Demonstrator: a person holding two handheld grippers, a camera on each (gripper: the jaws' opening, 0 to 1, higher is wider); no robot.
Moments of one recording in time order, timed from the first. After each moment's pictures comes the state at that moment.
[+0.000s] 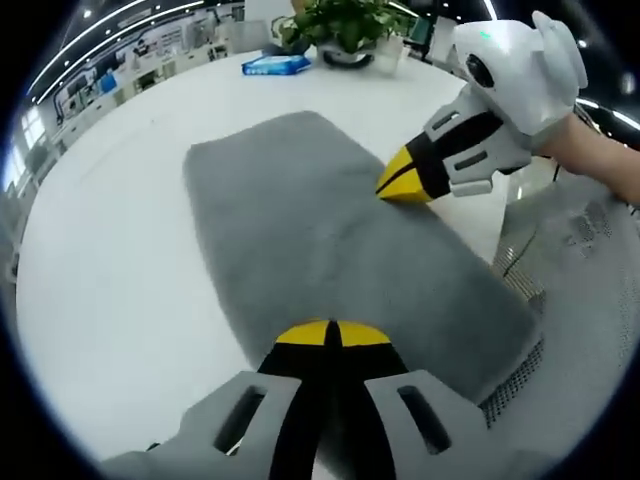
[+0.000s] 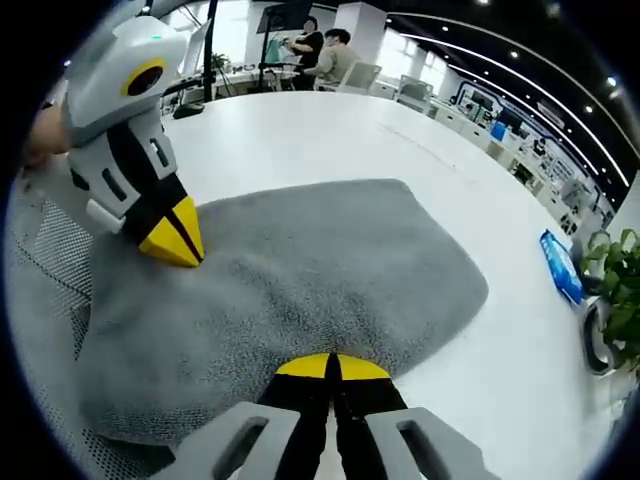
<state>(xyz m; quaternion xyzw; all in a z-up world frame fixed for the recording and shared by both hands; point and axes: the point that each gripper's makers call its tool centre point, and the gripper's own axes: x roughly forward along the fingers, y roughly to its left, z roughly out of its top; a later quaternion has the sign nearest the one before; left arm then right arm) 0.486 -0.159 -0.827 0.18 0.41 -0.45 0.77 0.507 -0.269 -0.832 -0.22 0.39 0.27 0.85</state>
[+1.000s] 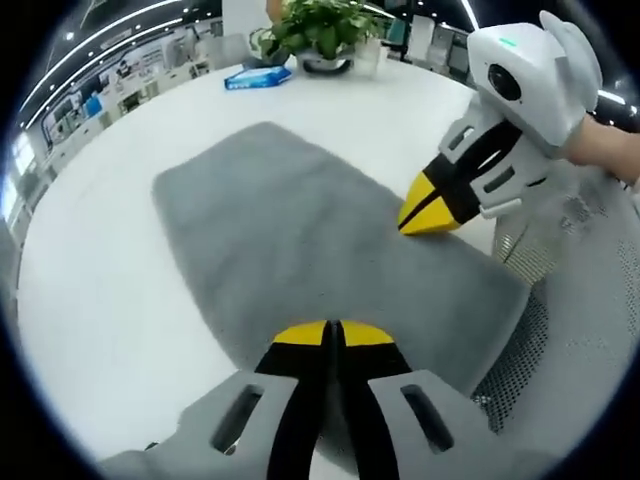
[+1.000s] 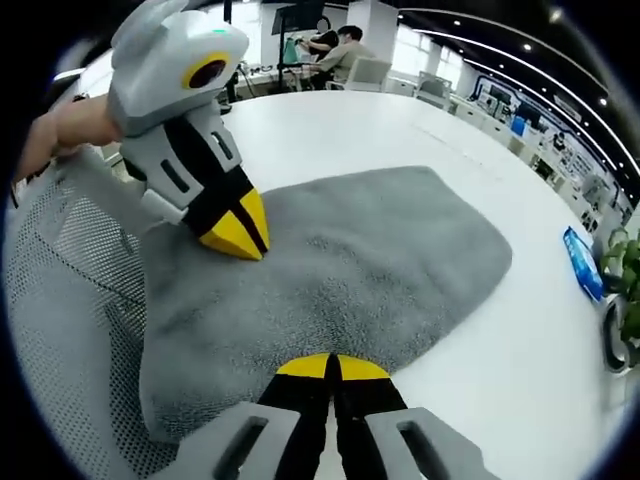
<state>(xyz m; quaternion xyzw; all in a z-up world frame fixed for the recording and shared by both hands) 0.499 -0.161 -0.828 0.20 0.38 -0.47 0.77 0.479 -0.244 -0.832 -0.20 0.41 0.32 0.83</state>
